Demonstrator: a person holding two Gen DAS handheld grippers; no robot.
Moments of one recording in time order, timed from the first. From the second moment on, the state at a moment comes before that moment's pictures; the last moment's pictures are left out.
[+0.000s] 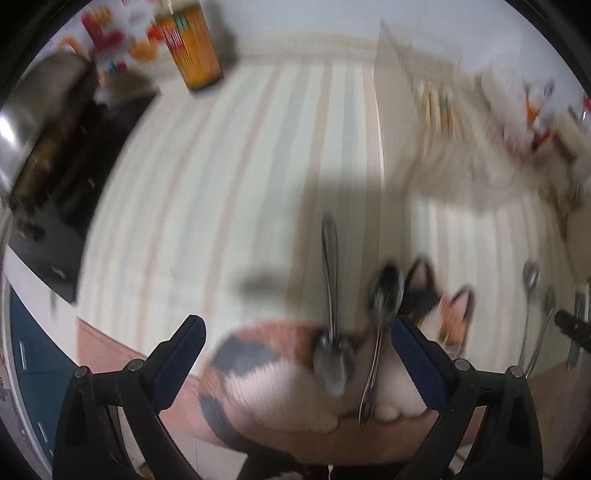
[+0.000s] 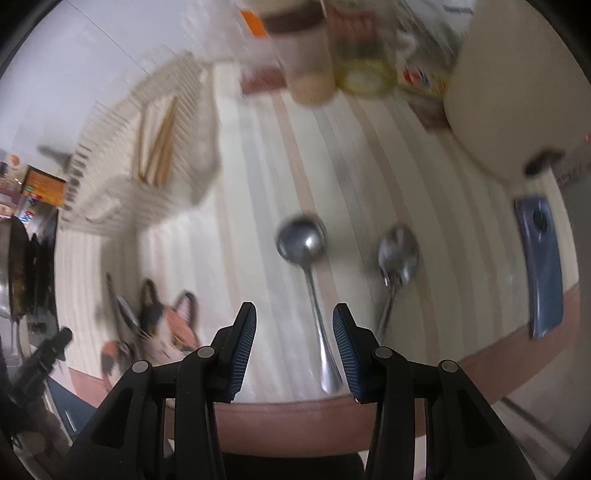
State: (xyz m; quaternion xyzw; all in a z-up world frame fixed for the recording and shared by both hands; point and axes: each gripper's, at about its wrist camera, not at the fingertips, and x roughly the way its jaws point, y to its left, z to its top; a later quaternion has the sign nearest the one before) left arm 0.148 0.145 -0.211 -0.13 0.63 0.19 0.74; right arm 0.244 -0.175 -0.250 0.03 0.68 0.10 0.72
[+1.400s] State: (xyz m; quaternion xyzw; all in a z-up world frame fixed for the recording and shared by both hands) left arm 0.108 0.151 -0.203 -0.18 0.62 0.16 0.75; right arm 0.248 -0.181 -0.262 0.08 0.64 0.09 0.76
